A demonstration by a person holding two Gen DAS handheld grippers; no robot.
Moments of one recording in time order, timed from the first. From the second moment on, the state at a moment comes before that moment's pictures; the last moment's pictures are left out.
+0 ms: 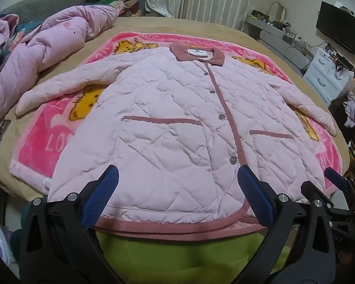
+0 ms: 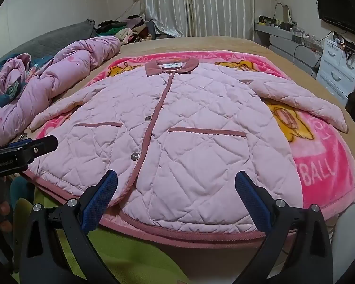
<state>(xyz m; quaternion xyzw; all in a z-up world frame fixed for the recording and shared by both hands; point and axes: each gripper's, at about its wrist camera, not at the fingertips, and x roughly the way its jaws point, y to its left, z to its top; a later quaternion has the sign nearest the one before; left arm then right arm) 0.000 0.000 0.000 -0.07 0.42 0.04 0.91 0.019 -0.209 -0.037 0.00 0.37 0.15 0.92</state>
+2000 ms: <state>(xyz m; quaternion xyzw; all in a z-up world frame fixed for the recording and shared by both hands) 0.002 0.002 -0.003 -0.08 0.42 0.04 0.90 0.017 -0.202 -0.035 -0.01 0.37 0.15 0.92</state>
